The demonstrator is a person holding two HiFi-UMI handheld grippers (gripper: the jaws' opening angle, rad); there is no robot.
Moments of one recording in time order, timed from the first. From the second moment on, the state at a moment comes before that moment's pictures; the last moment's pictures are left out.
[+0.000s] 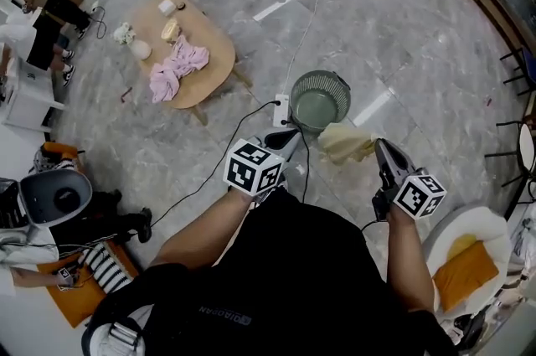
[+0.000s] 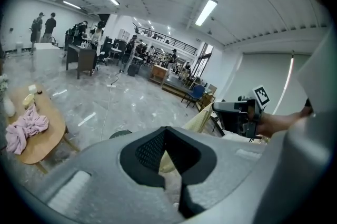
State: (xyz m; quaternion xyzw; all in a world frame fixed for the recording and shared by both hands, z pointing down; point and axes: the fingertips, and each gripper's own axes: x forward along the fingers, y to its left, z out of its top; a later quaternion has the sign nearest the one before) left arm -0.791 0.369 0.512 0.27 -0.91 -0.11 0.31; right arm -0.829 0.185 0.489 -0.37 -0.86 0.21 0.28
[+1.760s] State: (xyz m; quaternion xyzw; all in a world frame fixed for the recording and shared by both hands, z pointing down) left arm -0.866 0.446 0.611 0.14 -0.89 -0.17 0.40; right arm -1.015 0.314 0.765 -0.36 -0.78 0.12 0.50
